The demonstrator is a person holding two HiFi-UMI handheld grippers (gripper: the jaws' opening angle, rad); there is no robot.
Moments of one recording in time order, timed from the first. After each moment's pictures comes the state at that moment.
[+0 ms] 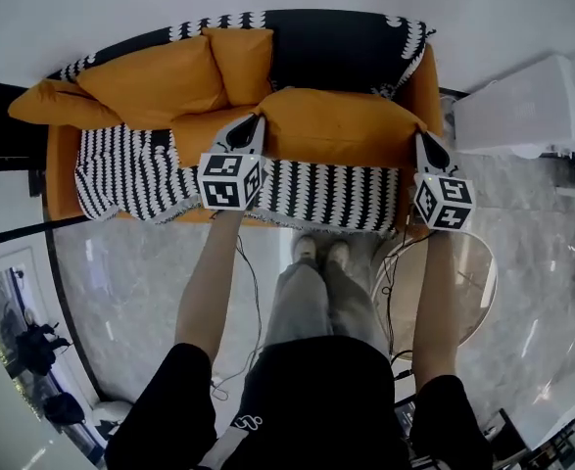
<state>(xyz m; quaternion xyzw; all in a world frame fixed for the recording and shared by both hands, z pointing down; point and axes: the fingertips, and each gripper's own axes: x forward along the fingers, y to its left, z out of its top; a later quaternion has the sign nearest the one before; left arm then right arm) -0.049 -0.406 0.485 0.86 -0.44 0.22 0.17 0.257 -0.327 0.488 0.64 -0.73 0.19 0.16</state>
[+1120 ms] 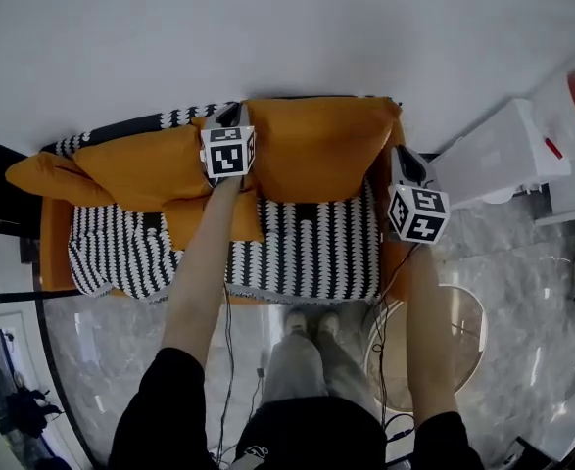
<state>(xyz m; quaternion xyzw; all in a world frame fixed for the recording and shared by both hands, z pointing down) -0.015 -0.621 0.418 0.84 -0.50 0.20 0.08 0.274 -0.433 0.398 0.71 -0.69 0.13 0.11</state>
